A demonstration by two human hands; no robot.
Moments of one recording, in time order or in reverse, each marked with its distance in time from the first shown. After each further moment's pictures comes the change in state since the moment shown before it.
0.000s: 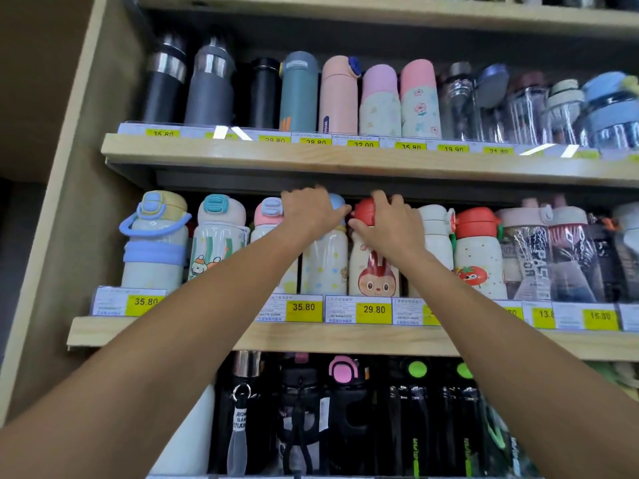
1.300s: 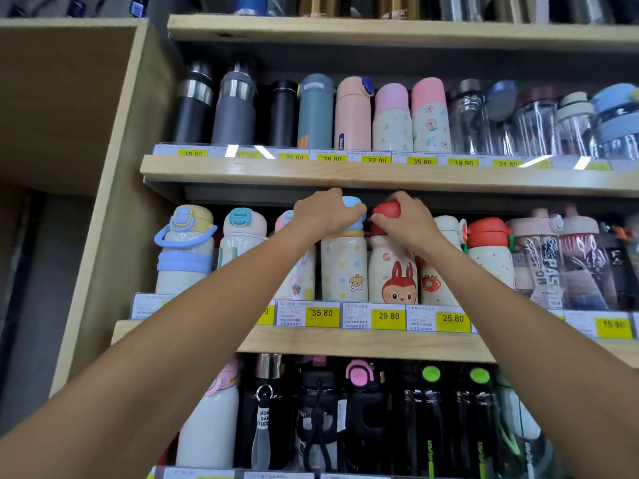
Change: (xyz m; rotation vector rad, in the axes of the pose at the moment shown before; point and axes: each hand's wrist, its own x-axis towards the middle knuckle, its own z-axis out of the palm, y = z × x) left_hand -0.016 -0.012 -0.042 -0.353 -0.089 0.024; right_hand 0.016 0.007 -0.019 0.507 -0.111 0.105
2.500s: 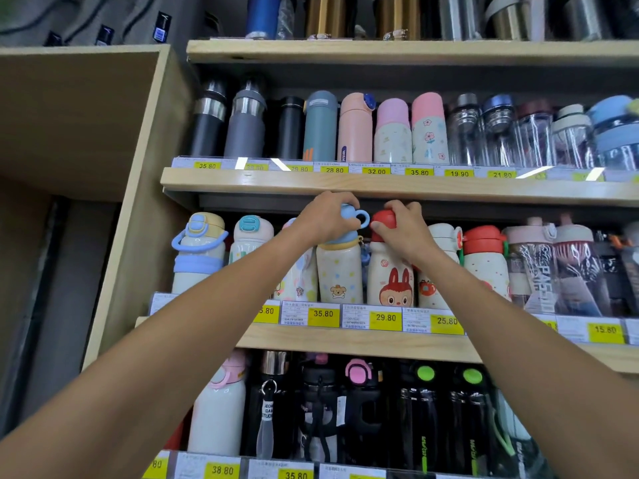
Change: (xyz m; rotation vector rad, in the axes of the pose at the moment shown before) left_hand -0.030 0.006 -0.029 -0.245 -0.026 0.187; right_hand -0.012 -0.008 -0.004 0.027 -0.013 -0.061
